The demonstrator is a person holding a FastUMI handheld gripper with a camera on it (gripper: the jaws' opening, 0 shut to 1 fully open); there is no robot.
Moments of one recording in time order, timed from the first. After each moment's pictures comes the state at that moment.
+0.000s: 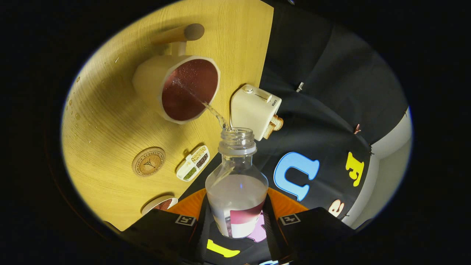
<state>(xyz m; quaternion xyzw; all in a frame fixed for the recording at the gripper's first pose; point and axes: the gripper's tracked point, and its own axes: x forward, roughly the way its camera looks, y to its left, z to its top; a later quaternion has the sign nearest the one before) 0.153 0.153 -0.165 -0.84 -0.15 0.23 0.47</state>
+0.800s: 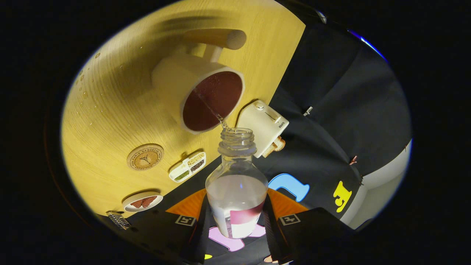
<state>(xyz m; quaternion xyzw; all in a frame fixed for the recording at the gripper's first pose) 0.149 0.170 -0.178 -0.88 -0.19 0.24 0.37</state>
